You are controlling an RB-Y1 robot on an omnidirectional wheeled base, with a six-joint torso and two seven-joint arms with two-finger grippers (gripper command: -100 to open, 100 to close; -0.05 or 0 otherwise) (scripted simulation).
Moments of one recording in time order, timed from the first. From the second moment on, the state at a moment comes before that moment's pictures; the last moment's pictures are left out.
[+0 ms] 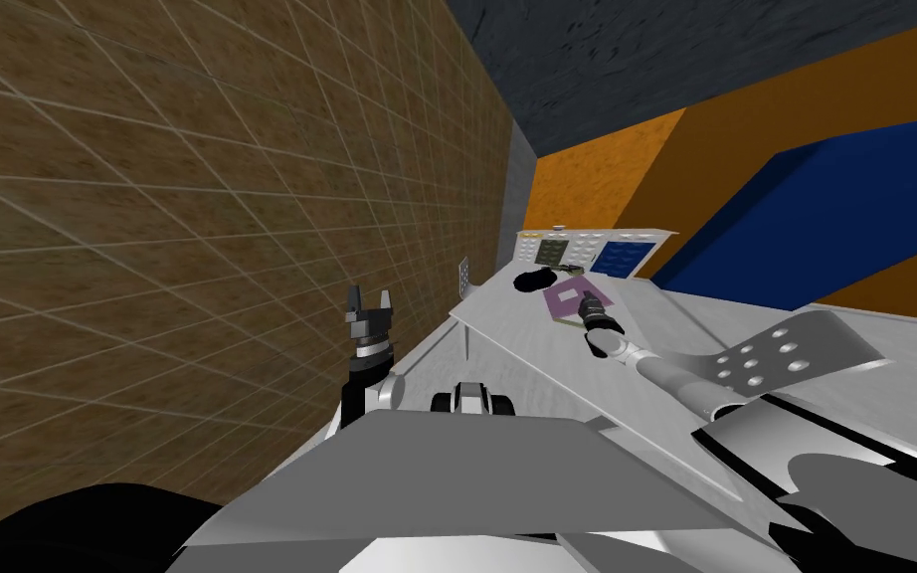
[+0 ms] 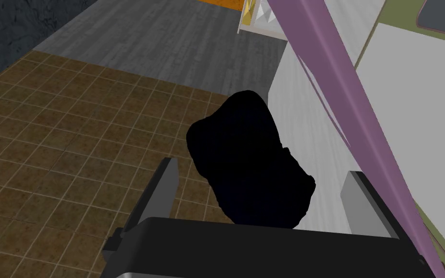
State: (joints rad) left arm 0.48 -0.04 -0.04 -2.32 0.00 -0.57 0.04; right arm -0.35 -0.92 0.47 -0.83 1.59 0.47 0.55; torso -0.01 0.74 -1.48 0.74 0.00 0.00
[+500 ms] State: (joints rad) left arm 0.48 -0.04 -0.04 -2.32 0.00 -0.57 0.04; right arm -0.31 -0.91 0.50 -0.82 1.65 0.53 0.60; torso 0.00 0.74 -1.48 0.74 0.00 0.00
